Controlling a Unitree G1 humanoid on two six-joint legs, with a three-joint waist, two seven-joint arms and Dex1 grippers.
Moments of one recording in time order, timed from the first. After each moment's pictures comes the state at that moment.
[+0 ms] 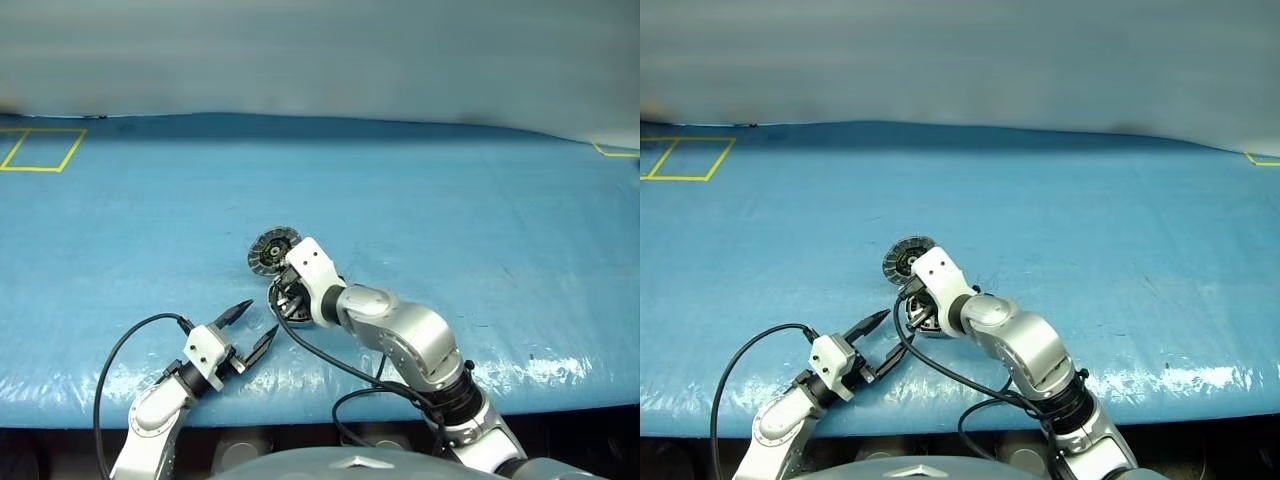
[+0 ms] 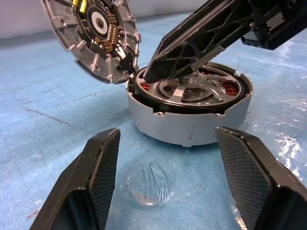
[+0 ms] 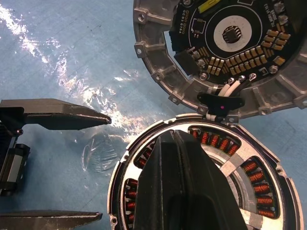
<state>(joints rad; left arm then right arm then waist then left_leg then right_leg) 0.33 0.33 -0.09 0.00 -0.18 -0.43 -0.65 -0.35 -0.08 0.47 -0.42 0.26 1.18 0.21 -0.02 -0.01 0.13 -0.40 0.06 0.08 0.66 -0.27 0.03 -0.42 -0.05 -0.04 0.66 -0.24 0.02</state>
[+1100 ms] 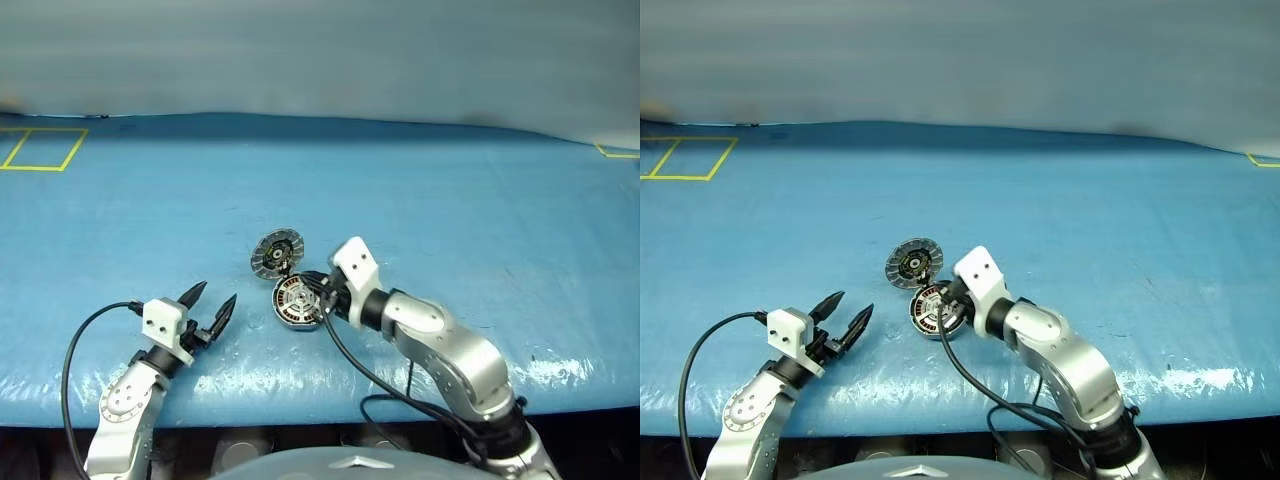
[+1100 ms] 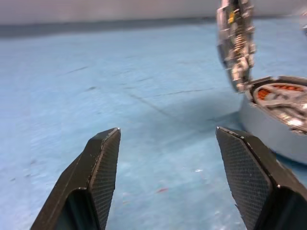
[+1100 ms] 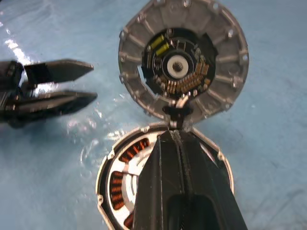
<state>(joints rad) 0.29 0.35 0.10 -0.09 -0.32 -0.11 -0.48 -0.06 -0.30 0.34 -0.58 0.29 0.79 0.40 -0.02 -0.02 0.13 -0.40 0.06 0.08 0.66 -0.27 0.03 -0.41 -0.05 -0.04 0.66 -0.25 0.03</state>
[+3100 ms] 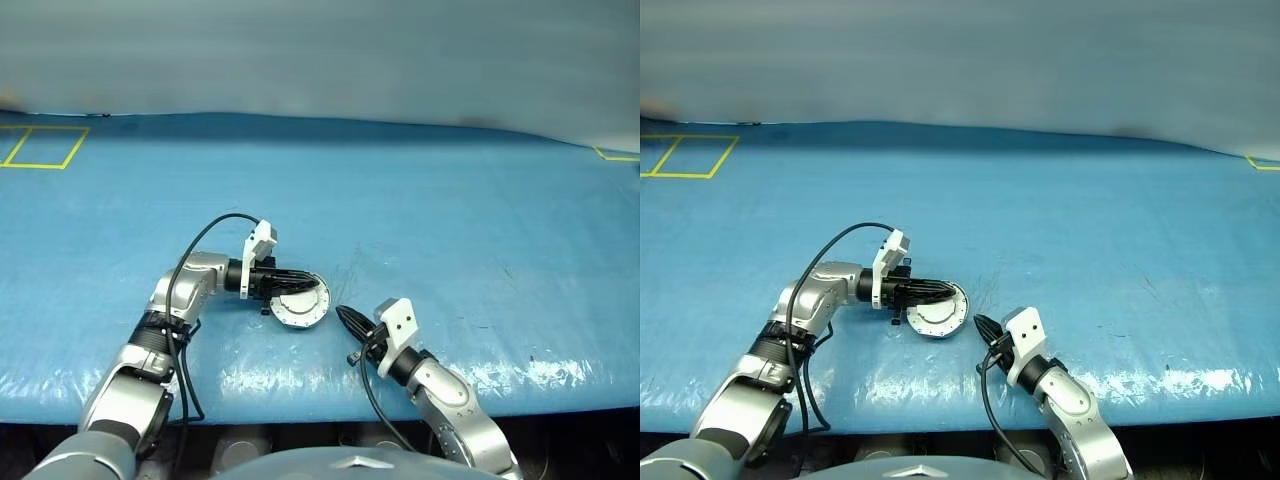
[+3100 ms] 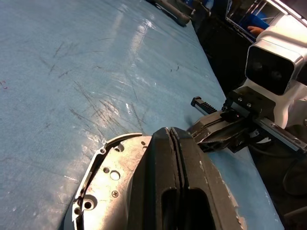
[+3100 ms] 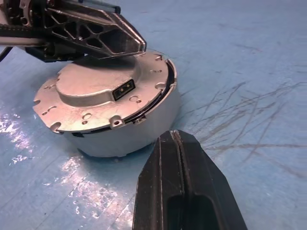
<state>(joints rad) -0.48 0.39 -0.21 0.34 -0.36 0.43 -1.29 0.28 -0.23 0.24 -0.32 0.23 0.20 0.43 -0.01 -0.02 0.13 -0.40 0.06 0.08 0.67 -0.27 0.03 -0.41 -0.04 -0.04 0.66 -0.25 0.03</state>
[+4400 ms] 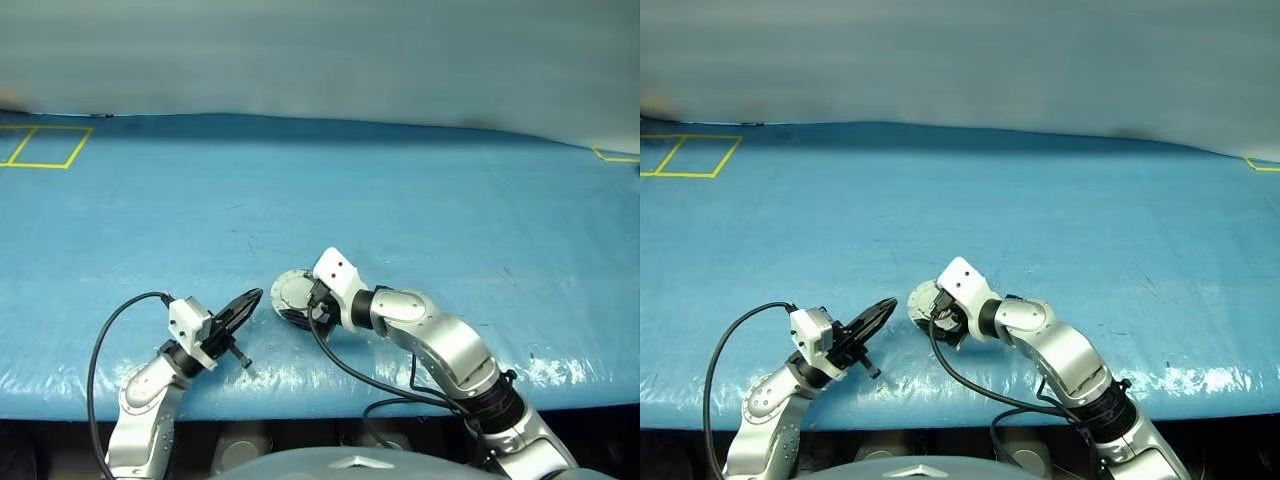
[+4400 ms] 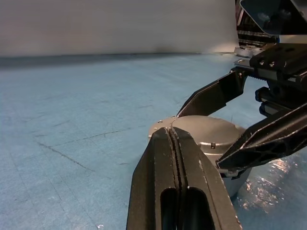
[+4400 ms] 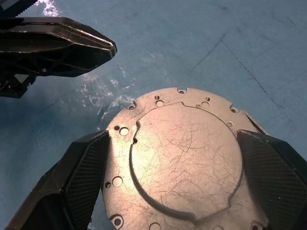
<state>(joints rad) 0.28 0.26 0.02 -0.15 -0.34 -0.20 -0.80 -0.29 -0.34 0.47 -0.39 0.24 0.85 0.50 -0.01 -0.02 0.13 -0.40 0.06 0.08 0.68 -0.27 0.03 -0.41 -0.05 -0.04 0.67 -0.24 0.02</state>
